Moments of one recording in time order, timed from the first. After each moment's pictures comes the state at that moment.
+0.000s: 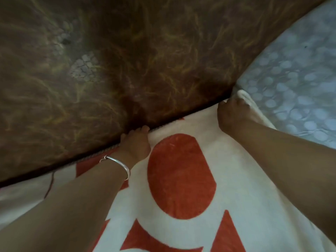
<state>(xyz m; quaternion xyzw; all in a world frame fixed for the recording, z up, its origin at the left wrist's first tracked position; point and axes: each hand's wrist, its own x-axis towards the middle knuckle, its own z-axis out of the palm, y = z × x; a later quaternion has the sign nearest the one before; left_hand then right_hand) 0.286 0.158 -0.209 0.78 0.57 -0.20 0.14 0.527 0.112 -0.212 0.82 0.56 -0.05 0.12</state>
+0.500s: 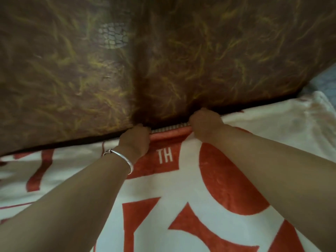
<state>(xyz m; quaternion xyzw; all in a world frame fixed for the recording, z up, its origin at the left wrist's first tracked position) 0.144 0.160 -0.202 0.76 0.61 -0.18 0.08 0.335 0.153 -0.198 0.63 0.76 -0.10 0.12</state>
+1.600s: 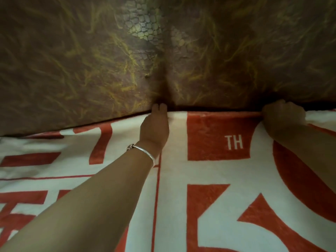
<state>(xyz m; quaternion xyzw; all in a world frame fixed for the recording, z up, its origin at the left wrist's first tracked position) 0.036 0.167 -0.209 0.71 0.70 -0.03 0.07 0.307 0.160 -0.220 0.75 0.65 -0.03 0.12</state>
